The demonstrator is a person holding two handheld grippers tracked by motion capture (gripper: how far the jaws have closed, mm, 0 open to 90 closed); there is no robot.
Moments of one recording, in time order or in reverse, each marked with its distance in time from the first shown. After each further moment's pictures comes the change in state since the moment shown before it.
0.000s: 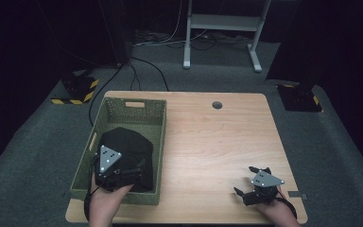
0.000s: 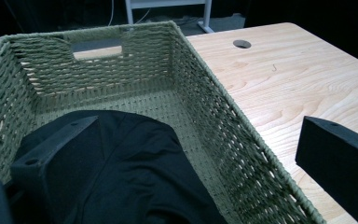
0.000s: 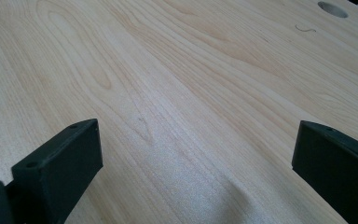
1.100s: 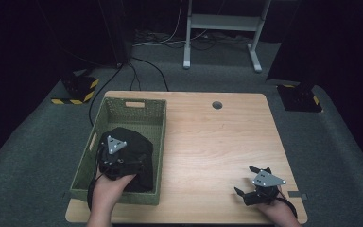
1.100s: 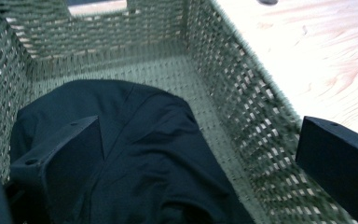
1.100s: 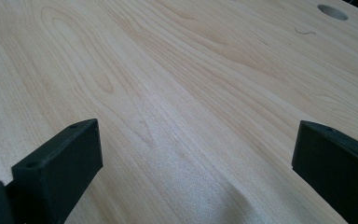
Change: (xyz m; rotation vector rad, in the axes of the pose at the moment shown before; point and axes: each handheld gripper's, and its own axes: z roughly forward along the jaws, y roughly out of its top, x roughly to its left) left arm 0.018 0.011 0.040 0.211 0.027 -0.020; right arm -0.002 -0.001 -0.002 -0.017 0.010 0.010
